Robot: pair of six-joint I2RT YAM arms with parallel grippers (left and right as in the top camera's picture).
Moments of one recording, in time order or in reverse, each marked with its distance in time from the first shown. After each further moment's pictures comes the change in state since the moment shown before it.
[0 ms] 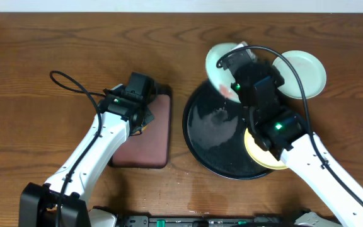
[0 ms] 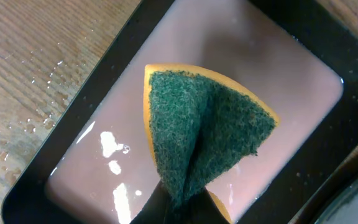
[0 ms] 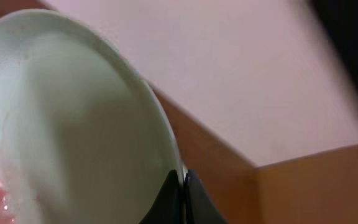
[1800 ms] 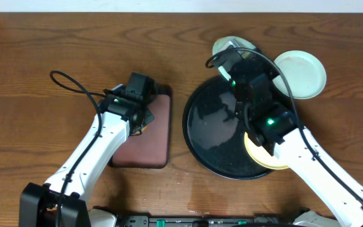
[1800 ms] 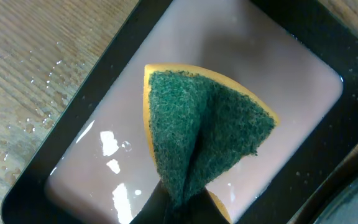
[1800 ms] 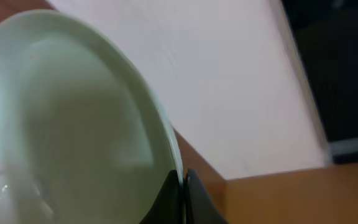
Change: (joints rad) left arm 0.000 0.000 0.000 0.000 0.003 0.003; right arm -0.010 0.047 0.000 0.062 -0.002 -0.179
